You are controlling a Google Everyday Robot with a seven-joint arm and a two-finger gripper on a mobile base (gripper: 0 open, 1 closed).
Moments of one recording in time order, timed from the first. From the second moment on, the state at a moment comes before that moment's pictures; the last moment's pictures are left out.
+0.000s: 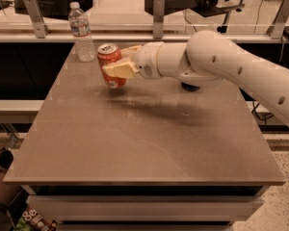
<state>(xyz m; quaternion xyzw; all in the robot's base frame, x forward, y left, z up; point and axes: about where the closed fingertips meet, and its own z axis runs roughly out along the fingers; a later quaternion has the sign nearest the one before) 0.651 0.070 0.909 -0.45 0.66 0.28 0.54</state>
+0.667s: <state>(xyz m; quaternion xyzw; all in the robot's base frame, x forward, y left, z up) 0.714 0.076 0.915 -0.41 0.68 0.24 0.56</state>
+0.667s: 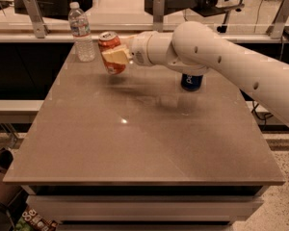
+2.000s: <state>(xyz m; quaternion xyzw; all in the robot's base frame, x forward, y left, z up) 0.781 0.104 0.897 -0.37 0.69 0.24 0.57</state>
